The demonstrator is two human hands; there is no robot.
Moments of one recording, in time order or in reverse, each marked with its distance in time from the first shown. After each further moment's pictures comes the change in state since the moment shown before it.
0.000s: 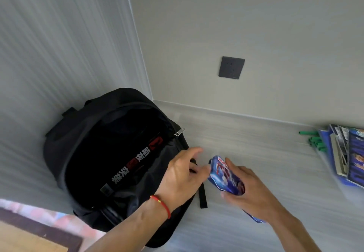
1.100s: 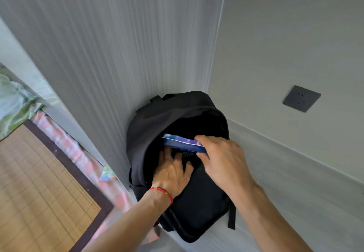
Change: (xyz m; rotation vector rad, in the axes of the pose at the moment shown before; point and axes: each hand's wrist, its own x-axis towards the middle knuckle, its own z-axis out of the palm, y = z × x) left_hand -0.029 -0.077 -0.083 0.719 0.319 -0.404; right_hand 0.070 -0.234 0.030 -0.565 0.306 -0.630
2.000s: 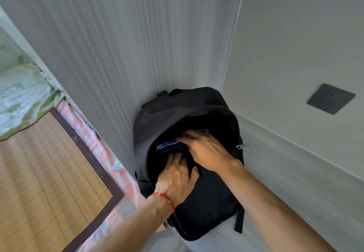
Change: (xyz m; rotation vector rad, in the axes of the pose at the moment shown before) left_hand -0.013 -0.005 0.015 0.129 0.036 0.076; right_hand 0.052 0.016 0.108 0.210 -0.236 -0.372
